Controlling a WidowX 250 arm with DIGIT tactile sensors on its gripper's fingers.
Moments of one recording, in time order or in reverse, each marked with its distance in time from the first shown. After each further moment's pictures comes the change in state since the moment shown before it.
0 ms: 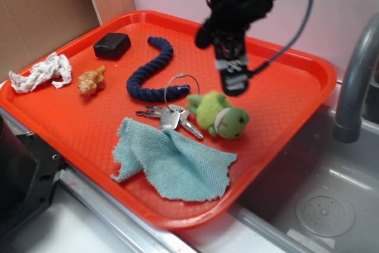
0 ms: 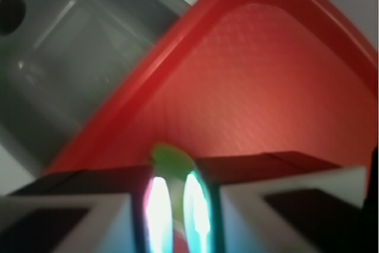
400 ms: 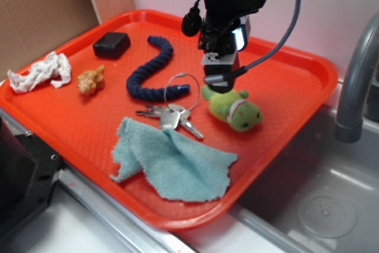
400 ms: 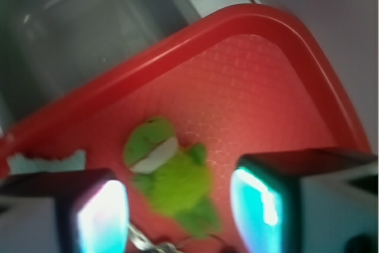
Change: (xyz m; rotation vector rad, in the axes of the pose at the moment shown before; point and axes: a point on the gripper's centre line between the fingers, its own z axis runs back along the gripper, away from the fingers) arm 0.007 0.010 -0.005 0.017 -0.076 -0.458
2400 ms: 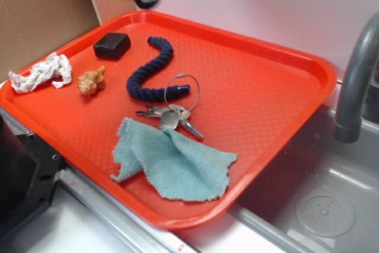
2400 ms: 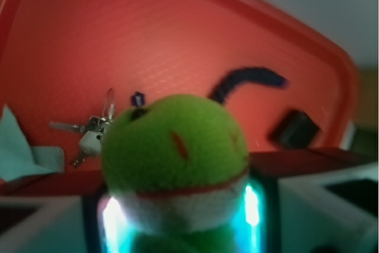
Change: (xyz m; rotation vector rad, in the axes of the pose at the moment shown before) arm -0.108 0.019 0.090 0.080 0.232 0.907
